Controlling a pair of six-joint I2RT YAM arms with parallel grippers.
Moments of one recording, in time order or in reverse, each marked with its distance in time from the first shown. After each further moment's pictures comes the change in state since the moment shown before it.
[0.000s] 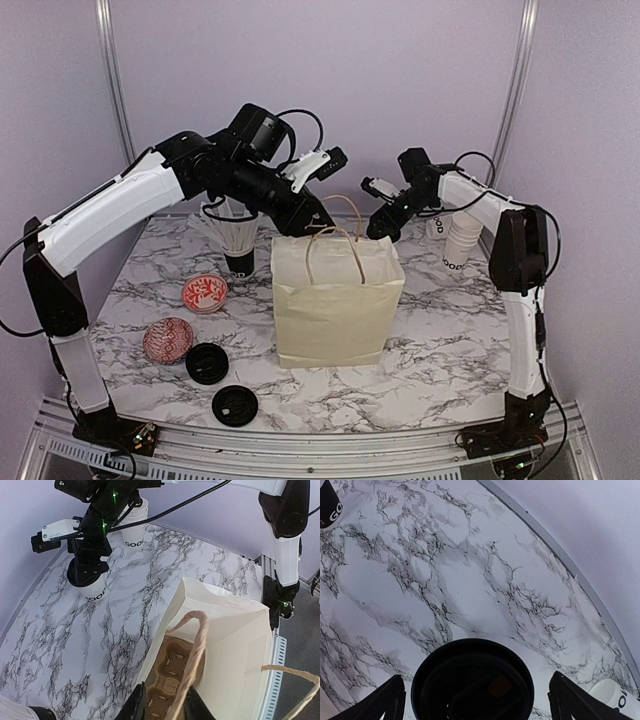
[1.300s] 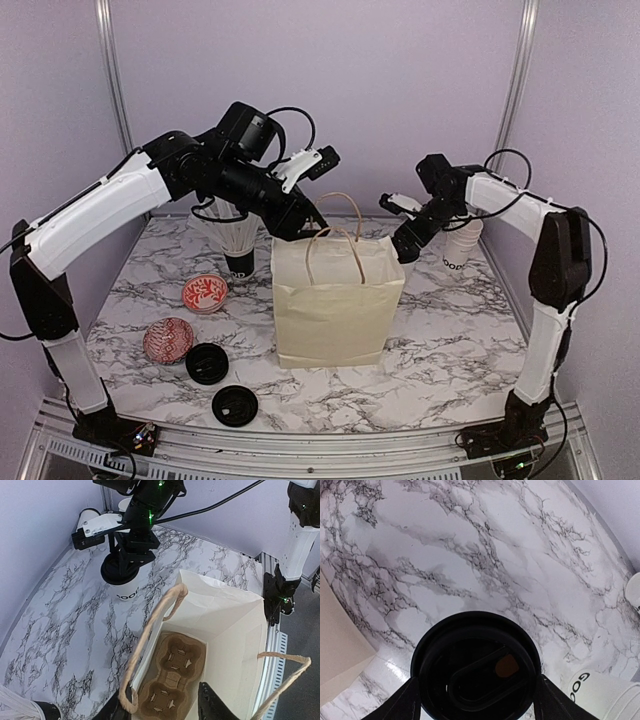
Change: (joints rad) left arm 0.002 -0.058 -0.051 -0.003 -0.011 0.019; right arm 0.016 -0.285 -0.325 -0.132 0.056 0.015
